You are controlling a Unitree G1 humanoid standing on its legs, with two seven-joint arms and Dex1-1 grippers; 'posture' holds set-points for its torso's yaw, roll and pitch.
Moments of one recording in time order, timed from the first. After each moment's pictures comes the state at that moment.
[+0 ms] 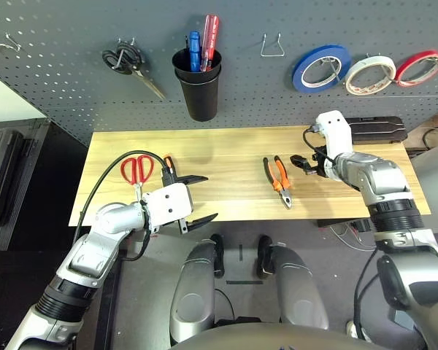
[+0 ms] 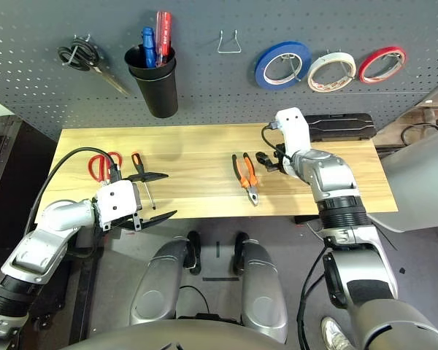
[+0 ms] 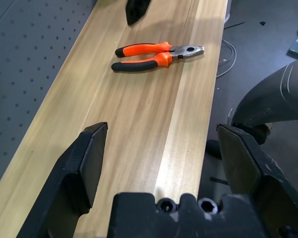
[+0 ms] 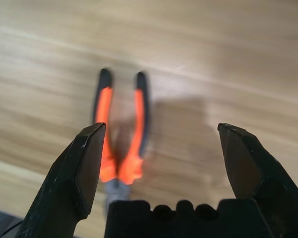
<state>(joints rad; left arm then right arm) -0.09 0.68 -0.19 -0.22 -0.05 -0.03 -0.87 -0.63 -0.28 0.02 0.30 0.12 1.00 0.35</state>
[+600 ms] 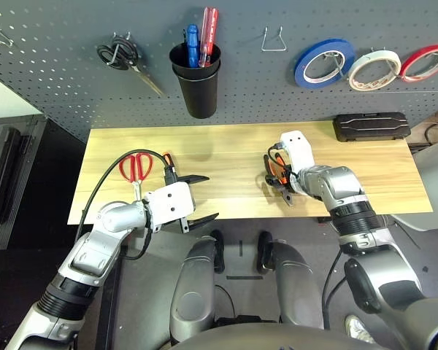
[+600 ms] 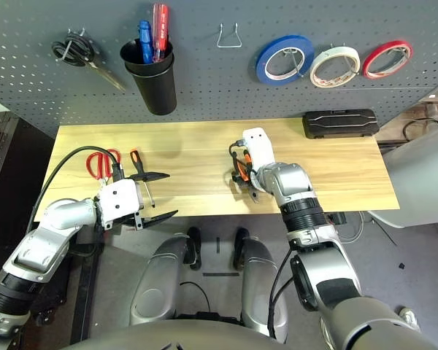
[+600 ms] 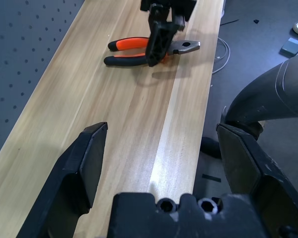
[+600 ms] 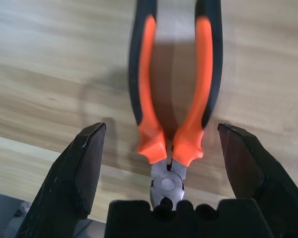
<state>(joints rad) -0.08 0.68 -0.20 -0.23 -0.05 0.00 -0.87 -0.62 -0.14 0.06 0.42 0.09 1.03 0.20</state>
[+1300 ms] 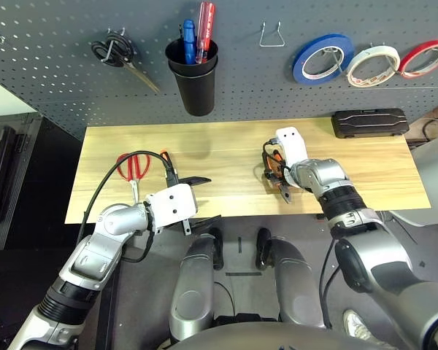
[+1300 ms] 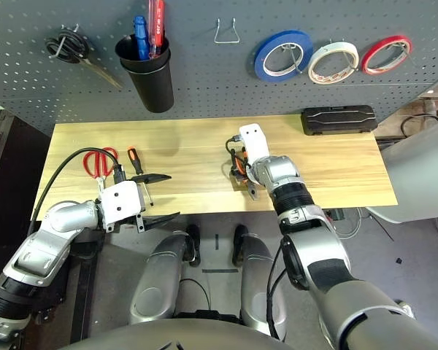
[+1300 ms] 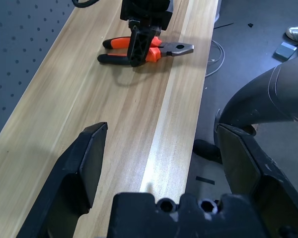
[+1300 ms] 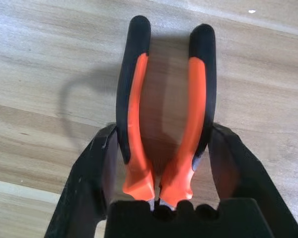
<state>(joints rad) -0.06 0.68 -0.20 -0.26 -0.05 0.03 -0.86 -0.76 -0.12 0.04 0.68 0.06 0.89 0.18</state>
